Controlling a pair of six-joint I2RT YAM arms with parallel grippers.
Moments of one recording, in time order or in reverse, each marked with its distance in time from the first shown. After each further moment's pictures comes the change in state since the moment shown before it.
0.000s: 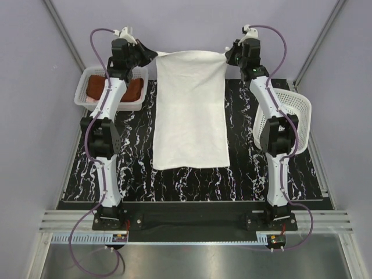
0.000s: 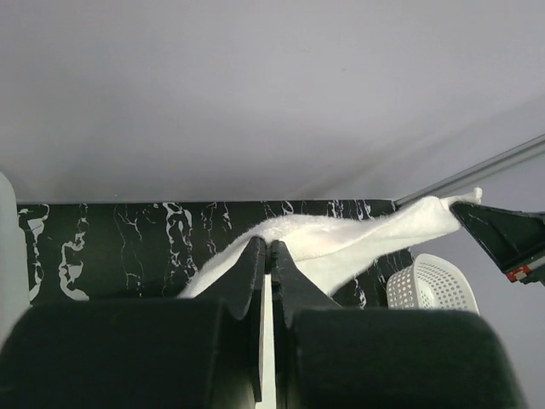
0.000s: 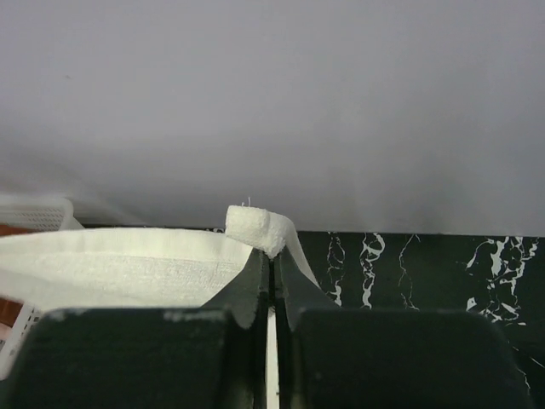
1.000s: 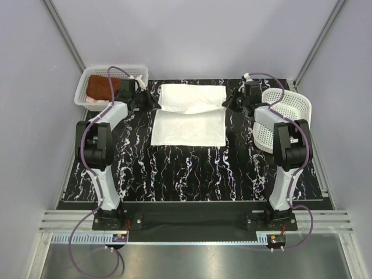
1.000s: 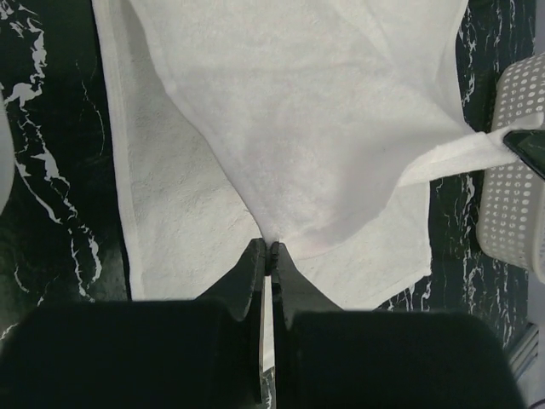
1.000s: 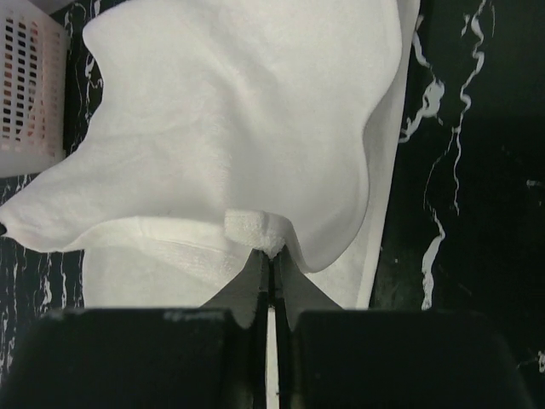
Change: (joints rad) left arm 0.001 -0.208 -0.709 -0.063 0.142 0.179; right arm -0.032 -0.302 -0.908 0.209 -0.233 0.202
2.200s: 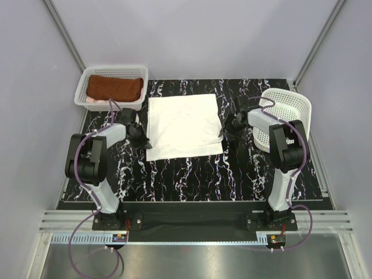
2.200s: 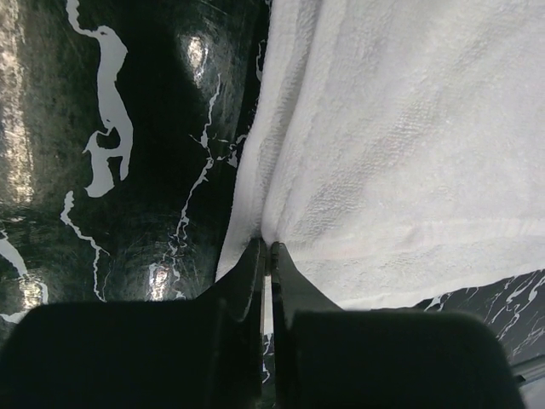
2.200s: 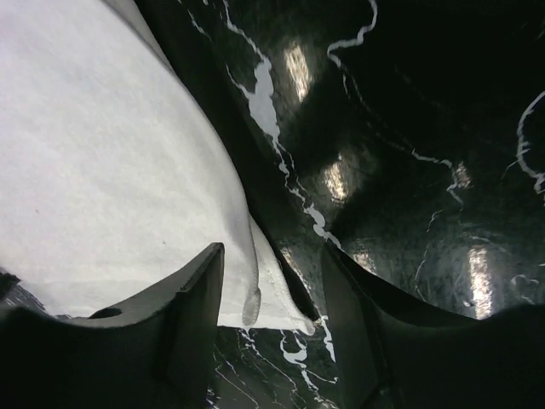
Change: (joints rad) left arm -0.023 -0.227 -0.470 -0.221 -0.254 -0.097; right arm 0.067 -0.022 -0.032 -0.606 0.088 0.166
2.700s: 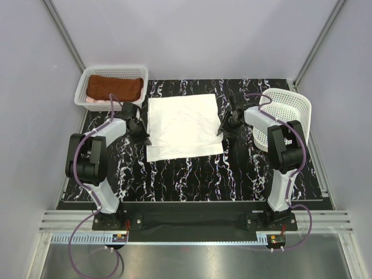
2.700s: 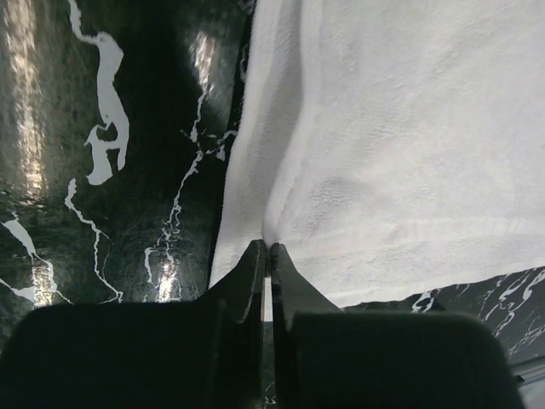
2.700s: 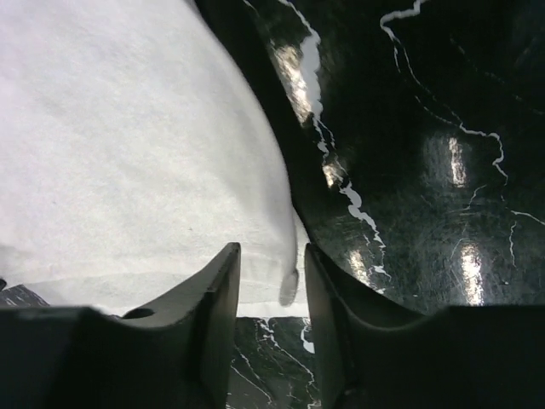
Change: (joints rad) left arm -0.010 -0.002 0.065 -0.088 -0.027 -0.003; right arm 0.059 0.000 0.012 -0.039 0.031 0.044
